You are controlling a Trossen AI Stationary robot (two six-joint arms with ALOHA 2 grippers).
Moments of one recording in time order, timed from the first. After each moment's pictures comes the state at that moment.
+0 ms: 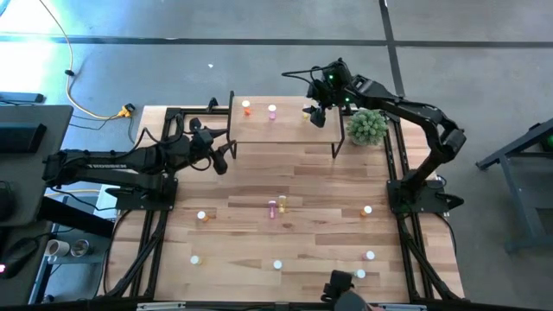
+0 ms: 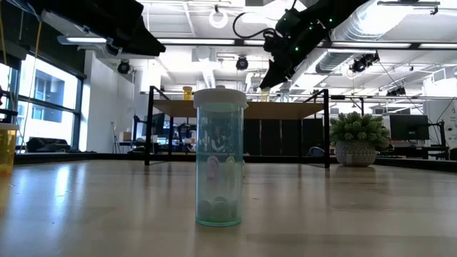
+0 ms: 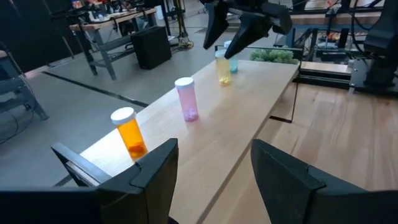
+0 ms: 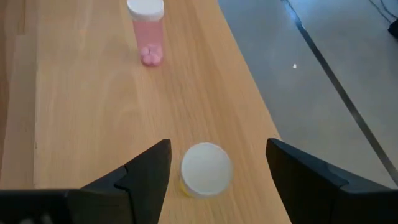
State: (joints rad) left arm 0.26 0.79 0.52 0.03 -0.50 0.03; right arm -0.70 1.63 1.39 -0.50 -0.22 -0.41
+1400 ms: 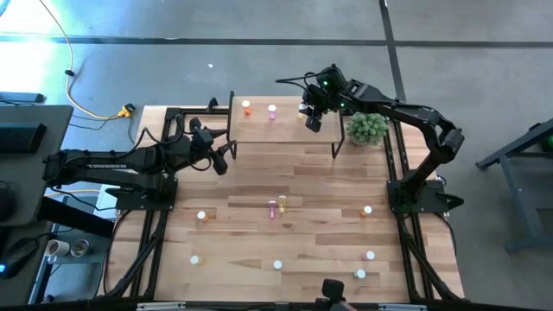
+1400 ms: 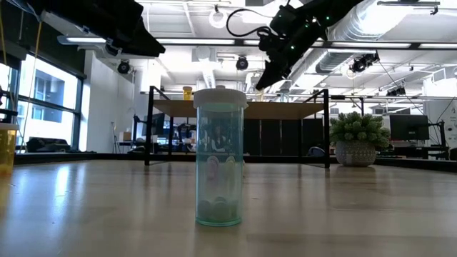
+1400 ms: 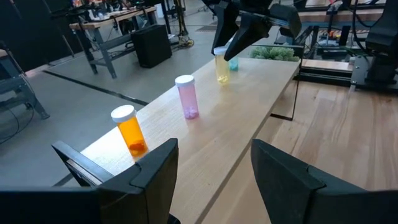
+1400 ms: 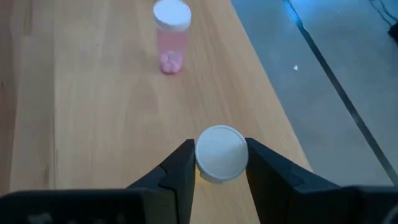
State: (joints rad) left arm 0.26 0.79 0.52 0.02 -0.50 0.03; right arm -0.63 1.64 1.39 -0.49 -0.16 -0.37
